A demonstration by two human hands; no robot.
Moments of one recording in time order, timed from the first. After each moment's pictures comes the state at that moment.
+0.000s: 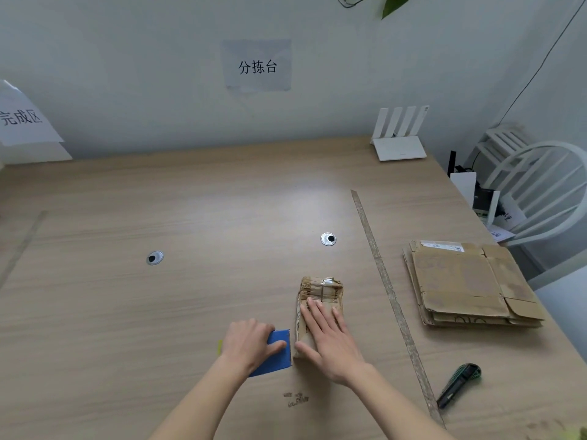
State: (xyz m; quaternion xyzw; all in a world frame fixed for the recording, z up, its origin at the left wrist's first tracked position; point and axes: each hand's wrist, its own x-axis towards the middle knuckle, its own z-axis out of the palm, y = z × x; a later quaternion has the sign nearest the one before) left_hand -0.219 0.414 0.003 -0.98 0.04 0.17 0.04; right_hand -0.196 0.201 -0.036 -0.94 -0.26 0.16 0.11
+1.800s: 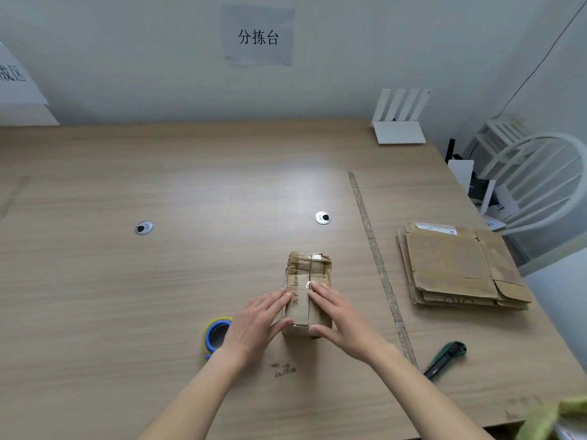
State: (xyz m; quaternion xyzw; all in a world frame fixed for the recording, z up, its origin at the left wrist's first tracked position) left_hand -0.250 0.392 -0.068 -0.97 0.14 -0.14 -0.14; right_hand -0.198 0.148 -0.036 -0.90 -0.31 0.15 0.27
